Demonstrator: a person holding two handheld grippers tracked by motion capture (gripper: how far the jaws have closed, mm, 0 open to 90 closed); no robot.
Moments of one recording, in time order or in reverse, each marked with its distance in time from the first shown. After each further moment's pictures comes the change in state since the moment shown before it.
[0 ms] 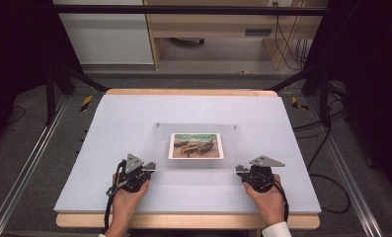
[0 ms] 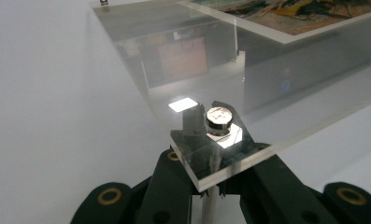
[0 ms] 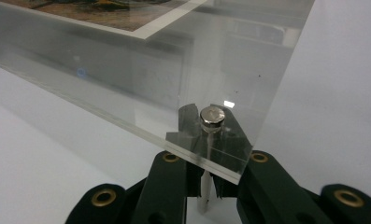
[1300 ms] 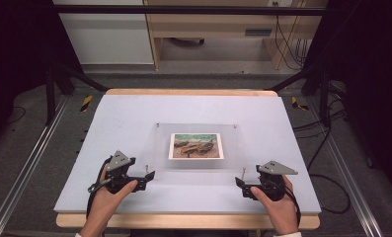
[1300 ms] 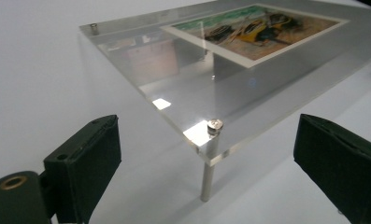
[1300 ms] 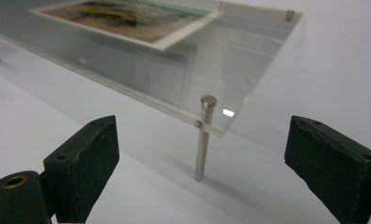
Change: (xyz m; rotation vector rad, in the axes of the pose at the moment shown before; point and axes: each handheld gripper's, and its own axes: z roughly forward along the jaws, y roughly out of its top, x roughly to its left) left arm 0.024 0.014 -0.036 -0.030 -0.166 0.031; right arm 0.001 -0.003 -0.038 -0.059 0.012 -0.051
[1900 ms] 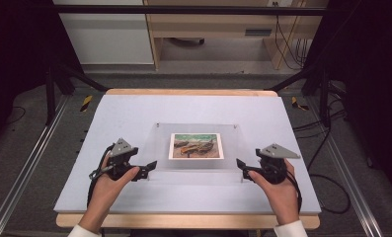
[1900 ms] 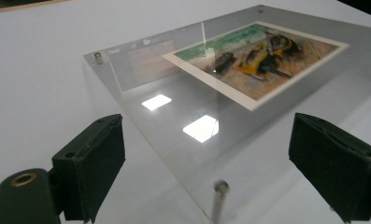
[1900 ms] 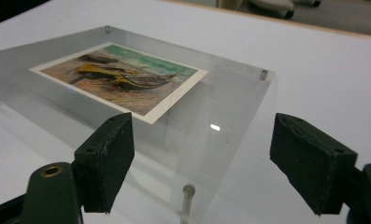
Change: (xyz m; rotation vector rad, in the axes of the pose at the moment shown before) left arm 0.008 0.038 0.011 0.033 0.014 0.006; right arm -0.001 0.051 -0.005 -0.052 -0.050 -0.030
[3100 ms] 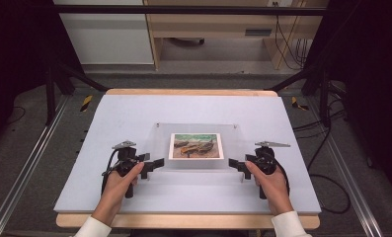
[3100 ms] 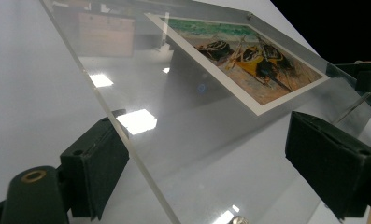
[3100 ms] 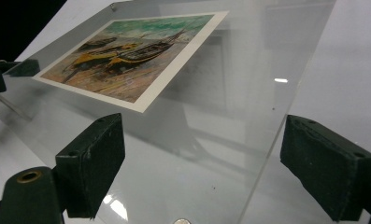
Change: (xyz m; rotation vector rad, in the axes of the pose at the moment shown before) left arm 0.017 -0.025 0.040 0.013 -0.203 -0.332; right arm -0.029 -0.021 0.059 0.158 0.222 0.332
